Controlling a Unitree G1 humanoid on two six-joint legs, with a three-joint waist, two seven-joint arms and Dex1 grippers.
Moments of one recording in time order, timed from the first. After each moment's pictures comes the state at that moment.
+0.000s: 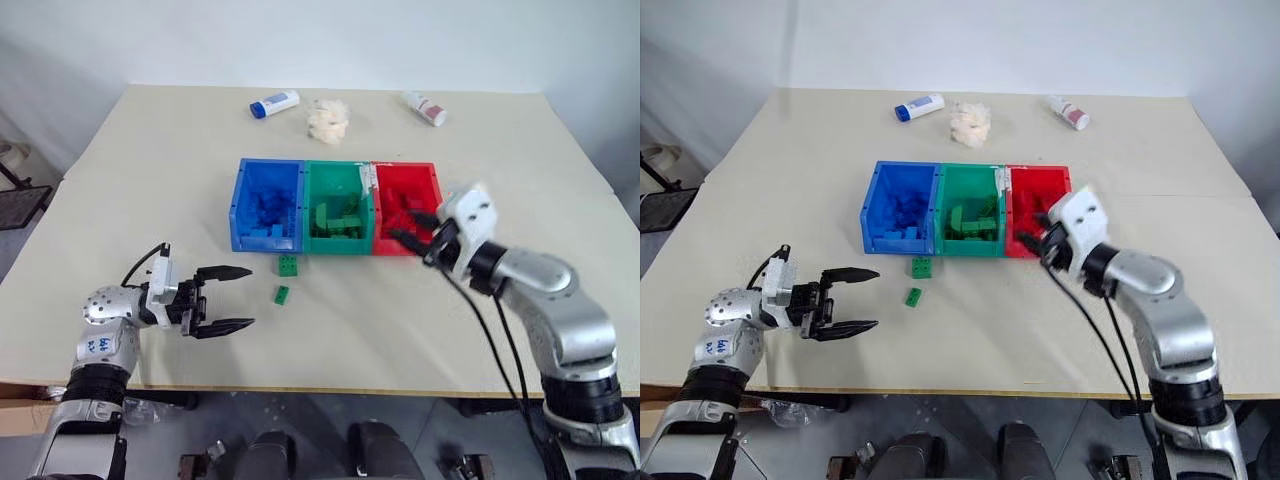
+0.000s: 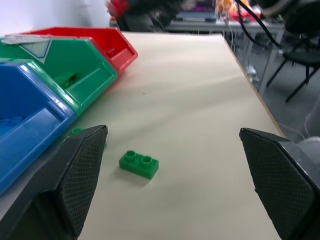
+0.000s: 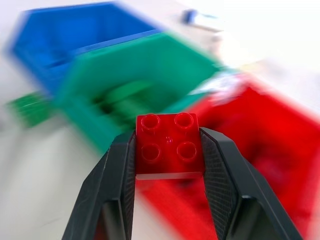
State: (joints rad) left arm -0.41 0.64 0.05 0.50 -0.58 -0.24 -1.50; right arm -0.46 -0.54 -0.08 -0.32 0.29 0.65 0.62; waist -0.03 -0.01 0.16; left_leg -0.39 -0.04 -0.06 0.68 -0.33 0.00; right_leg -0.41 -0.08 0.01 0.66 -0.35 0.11
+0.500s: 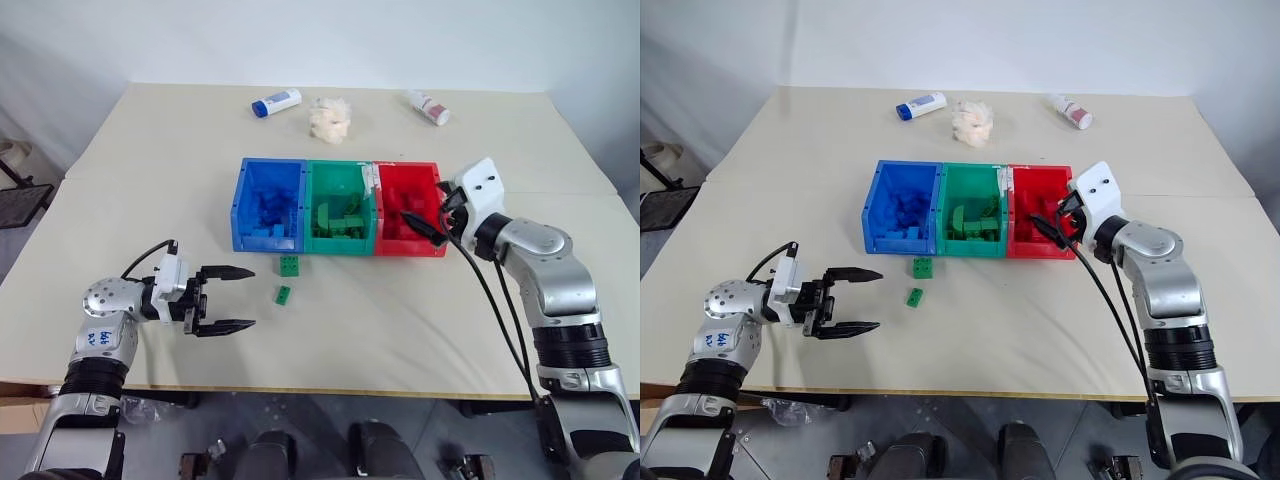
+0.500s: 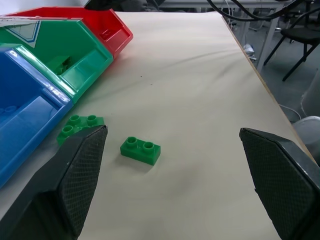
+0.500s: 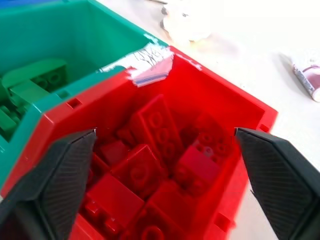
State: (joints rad) left arm -0.44 0.65 0.03 0.51 -0.51 -0.24 -1.50; right arm -0.62 -0.58 -0.04 0.06 0.18 0.47 0.64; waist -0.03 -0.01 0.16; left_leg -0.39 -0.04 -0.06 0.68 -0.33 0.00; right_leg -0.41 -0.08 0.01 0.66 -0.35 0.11
